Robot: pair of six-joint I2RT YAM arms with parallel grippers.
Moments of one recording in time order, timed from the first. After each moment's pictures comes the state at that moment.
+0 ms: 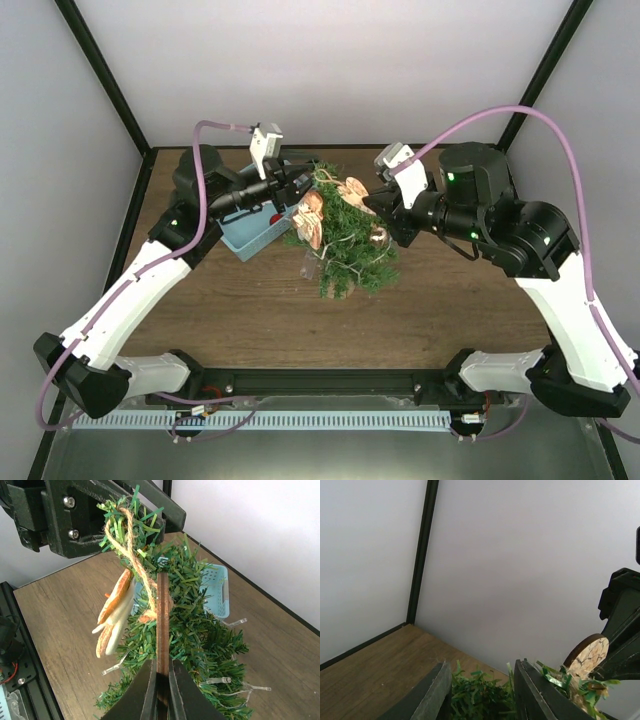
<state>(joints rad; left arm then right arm) -0.59 1.24 1.34 -0.03 0.56 -0.32 0.77 1.21 1.88 -1.13 -0.12 -0.11</state>
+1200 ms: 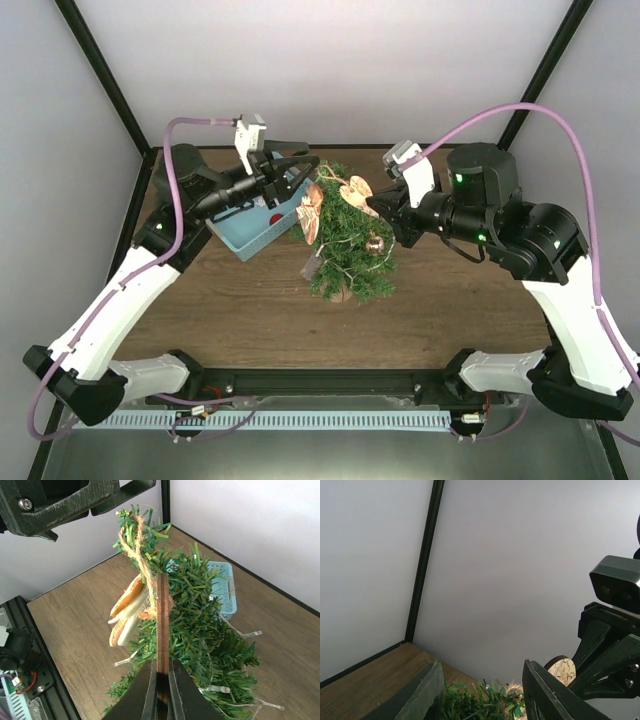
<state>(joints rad) -0.59 1.20 1.40 -0.04 0.53 -0.37 0.77 1.20 1.91 -1.15 -0.11 -0.02</state>
